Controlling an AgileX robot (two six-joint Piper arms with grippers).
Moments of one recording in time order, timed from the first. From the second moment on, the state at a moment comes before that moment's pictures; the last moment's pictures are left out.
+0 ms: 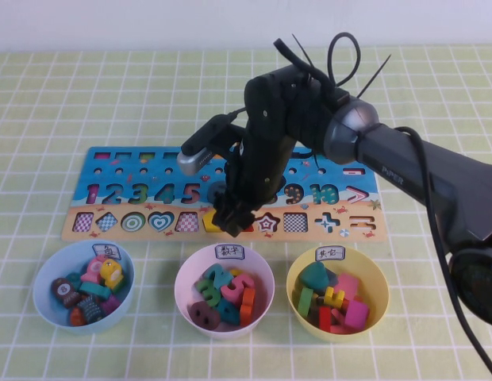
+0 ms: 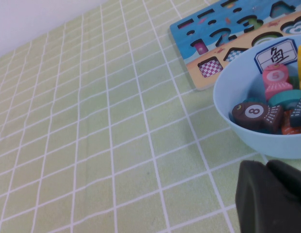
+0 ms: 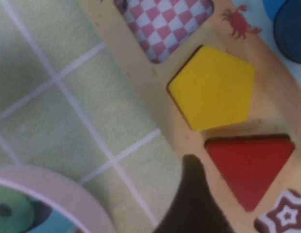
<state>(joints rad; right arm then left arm) 0.68 2.34 -2.14 0.11 1.17 -0.31 -0.22 -0.01 0.02 0.46 0.41 -0.08</state>
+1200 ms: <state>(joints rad) 0.68 2.37 -2.15 0.10 1.12 -0.31 -0.22 -0.01 0.02 0.46 0.41 -0.08</state>
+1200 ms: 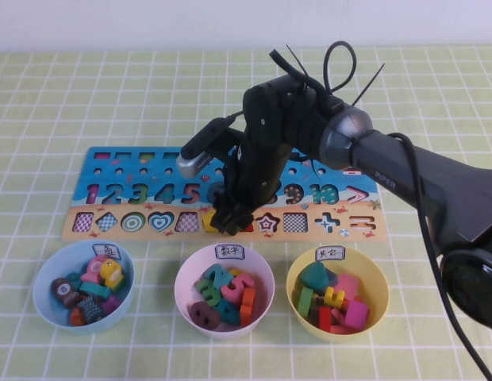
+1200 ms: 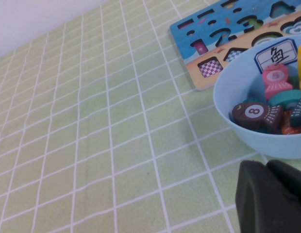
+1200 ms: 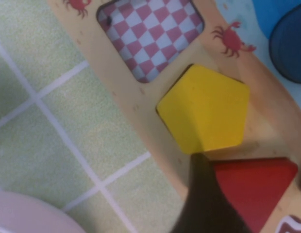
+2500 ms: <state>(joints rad) 0.70 2.03 -2.02 0.10 1.24 -0.27 -0.22 -0.01 0.02 0.46 0.41 -0.08</state>
